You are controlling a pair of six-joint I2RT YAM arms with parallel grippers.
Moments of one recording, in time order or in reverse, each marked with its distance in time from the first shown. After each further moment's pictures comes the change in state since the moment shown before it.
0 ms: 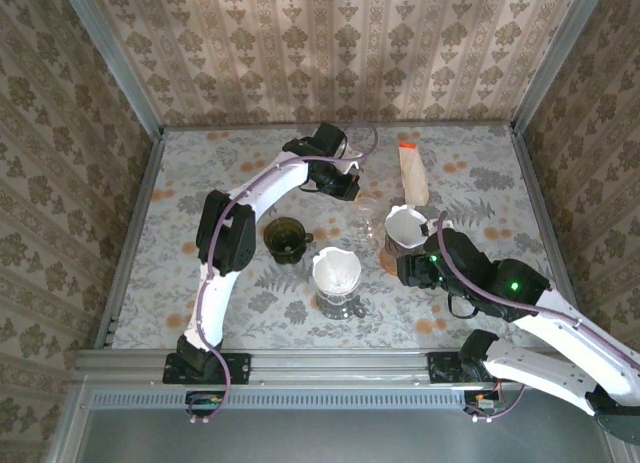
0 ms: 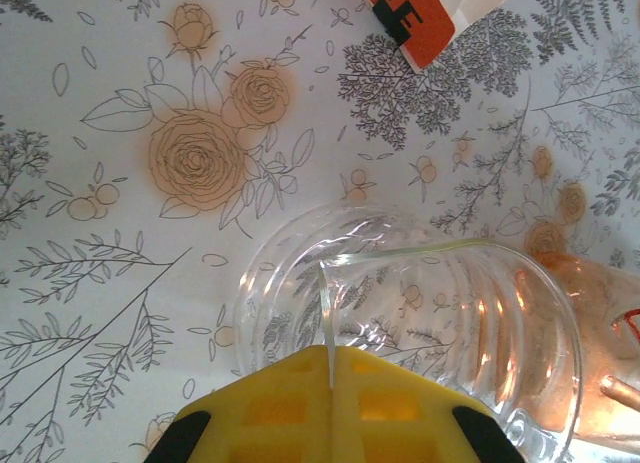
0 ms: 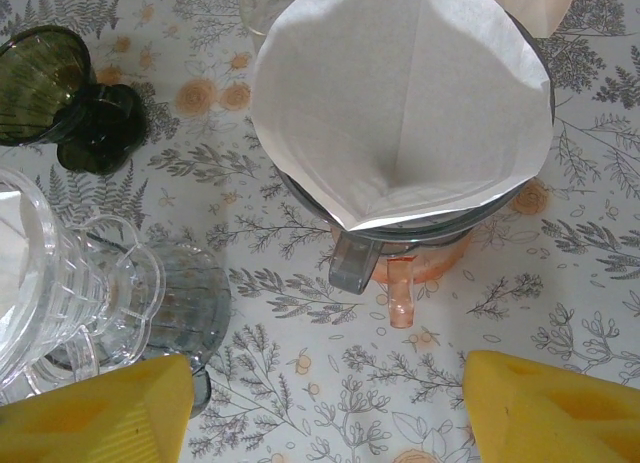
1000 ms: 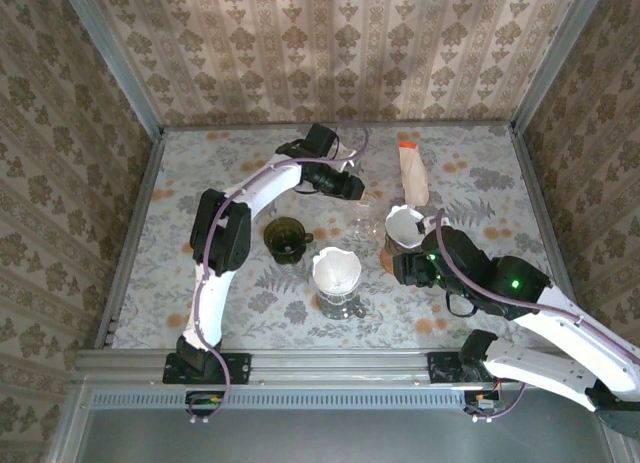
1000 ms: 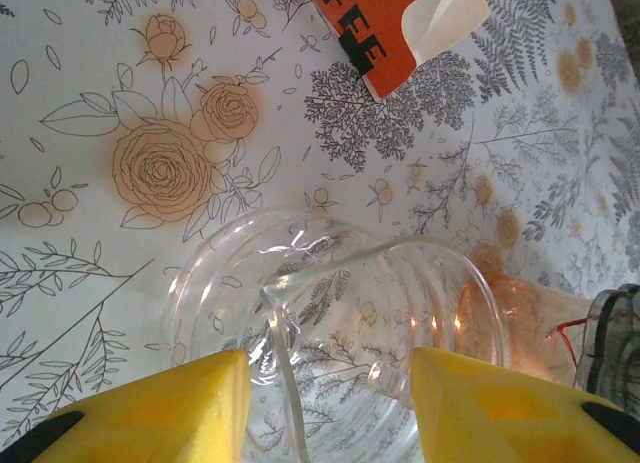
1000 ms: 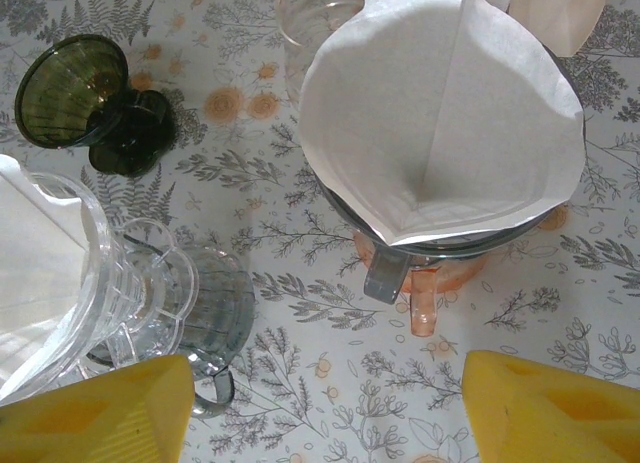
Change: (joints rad) left arm 0.035 -0.026 -0.089 0.121 0.136 -0.090; right arm 0.033 0.023 0.044 -0.002 0.001 0.000
